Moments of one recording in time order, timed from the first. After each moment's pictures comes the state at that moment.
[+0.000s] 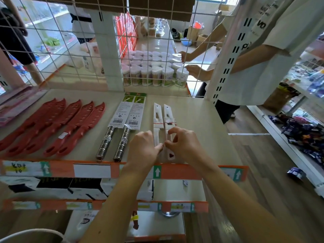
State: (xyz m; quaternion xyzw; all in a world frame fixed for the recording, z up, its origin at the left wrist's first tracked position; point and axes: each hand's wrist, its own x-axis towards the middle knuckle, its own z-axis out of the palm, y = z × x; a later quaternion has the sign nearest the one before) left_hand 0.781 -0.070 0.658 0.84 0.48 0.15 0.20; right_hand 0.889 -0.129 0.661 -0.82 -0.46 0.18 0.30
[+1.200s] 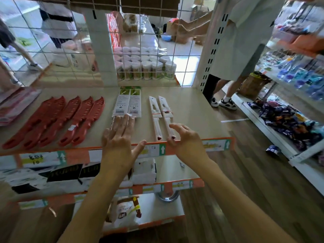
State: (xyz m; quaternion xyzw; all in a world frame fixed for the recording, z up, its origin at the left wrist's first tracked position) left_hand 0.682 -0.082 0.658 0.89 0.40 0.18 0.13; right_hand 0.826 -0.184 0.669 -0.83 -0.47 0.06 0.28
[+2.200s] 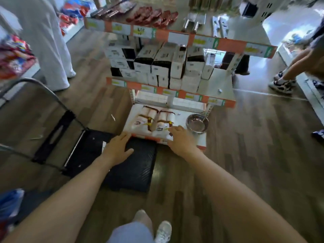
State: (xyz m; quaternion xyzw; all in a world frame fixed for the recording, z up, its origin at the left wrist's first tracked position) left_hand 0.329 -0.340 0.509 0.80 0.53 -0.11 0.26; right_hand 0.545 -0.414 0.544 -0.77 -0.60 0.23 0.04
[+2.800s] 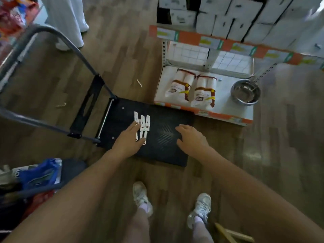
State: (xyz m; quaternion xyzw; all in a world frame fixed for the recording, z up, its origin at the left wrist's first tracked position) left_hand 0.142 -0.245 0.392 0.73 0.56 -0.10 0.36; right_hand 0.343 -0.311 0.403 -0.72 -0.59 0.35 -0.04
